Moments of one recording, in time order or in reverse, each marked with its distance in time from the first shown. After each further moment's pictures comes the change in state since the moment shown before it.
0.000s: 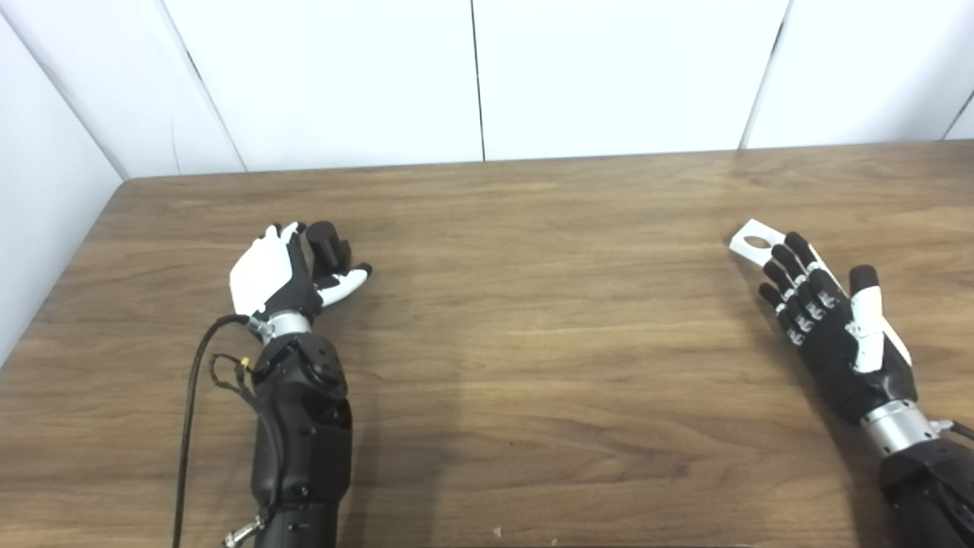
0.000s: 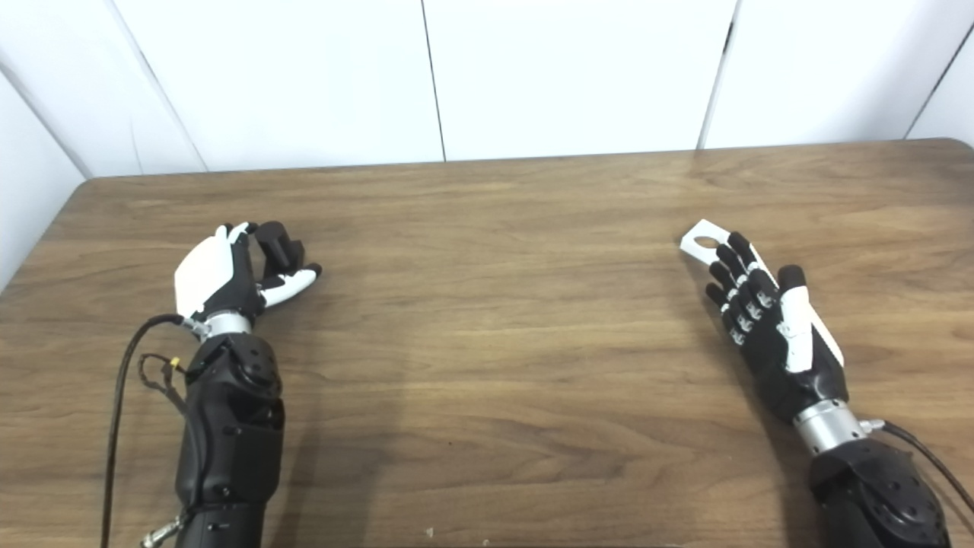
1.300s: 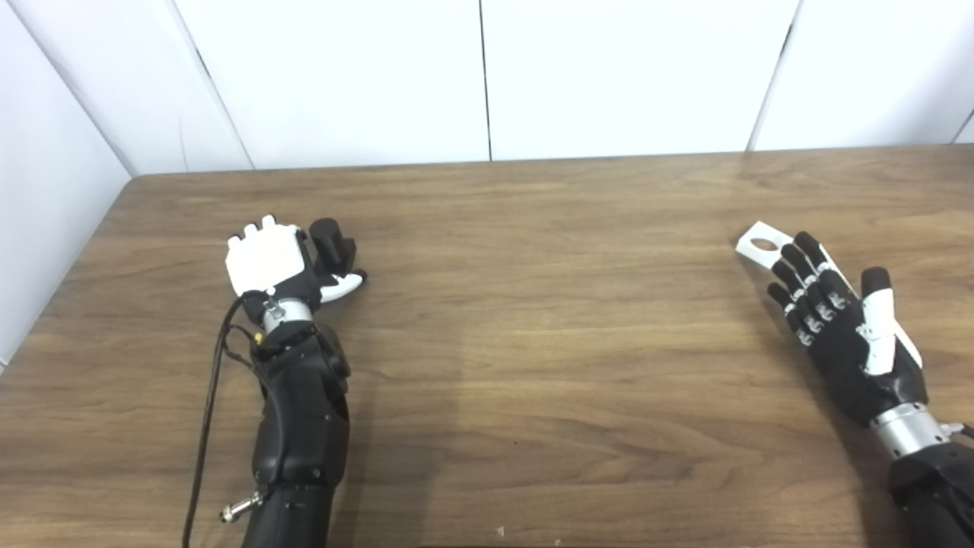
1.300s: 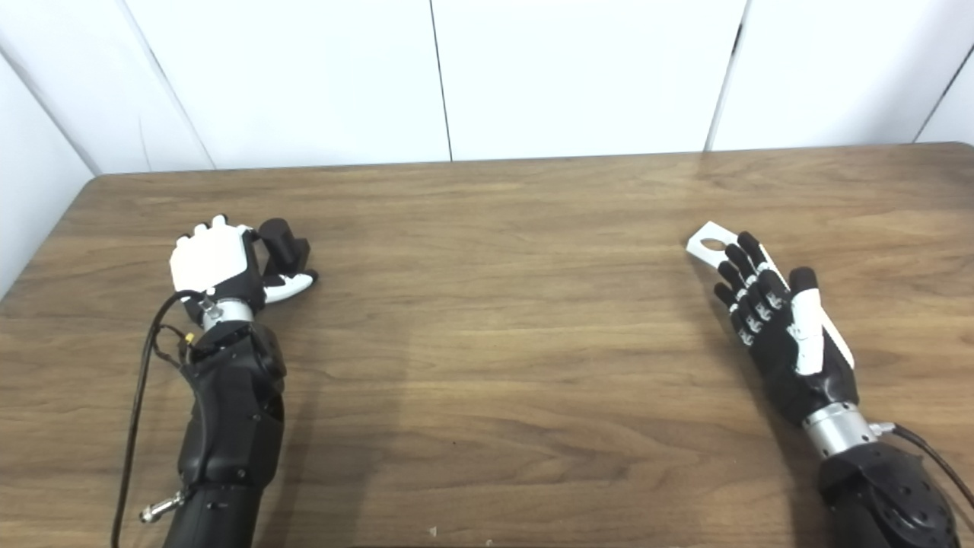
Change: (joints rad) left arm -0.037 0.063 -0.060 0.085 0.307 -0.004 -0.066; right arm -0.005 -0.007 -0.003 0.014 0.008 -0.010 0.012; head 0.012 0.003
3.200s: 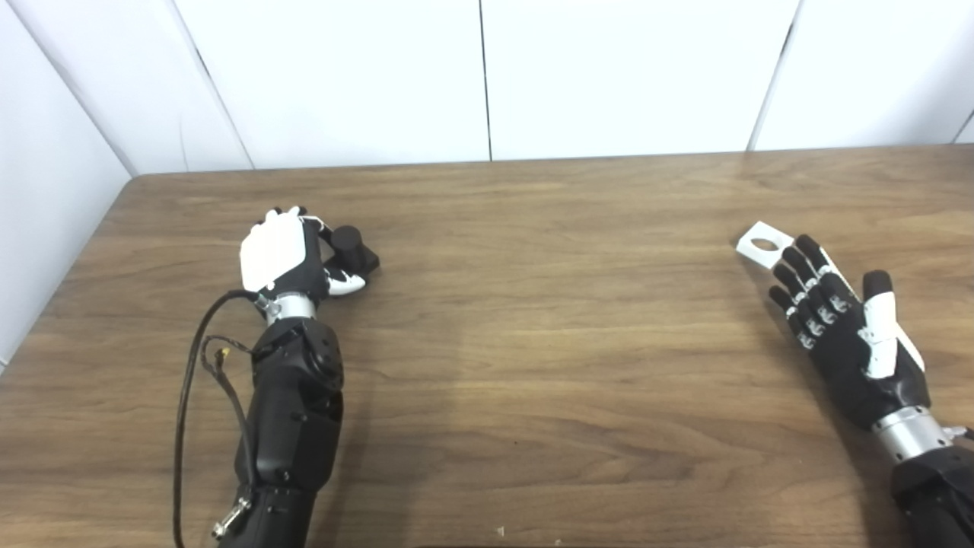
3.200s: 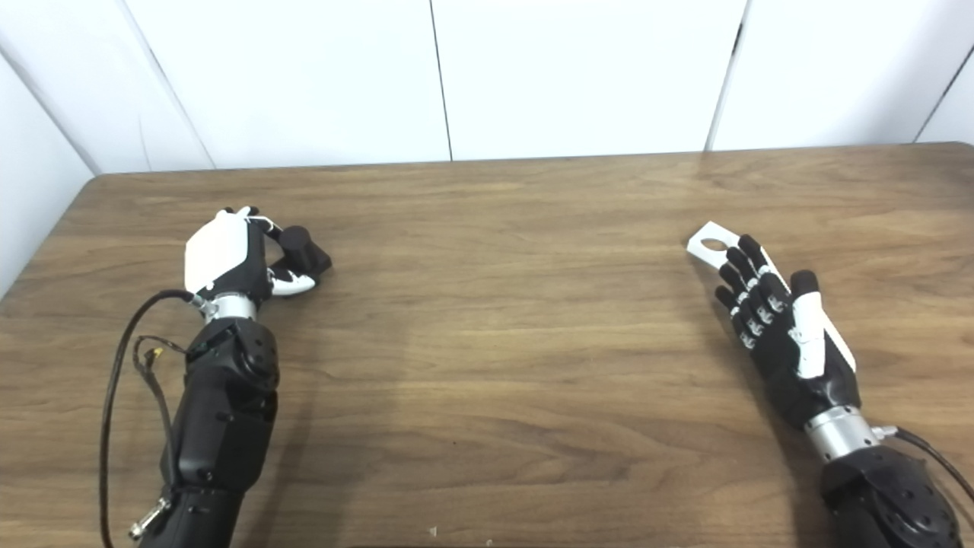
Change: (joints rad) left arm 0.019 0.072 -0.103 -0.060 -0.391 -0.008 0.106; right arm 0.012 -0.004 -0.001 -0.011 -0.002 0.008 0.000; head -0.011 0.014
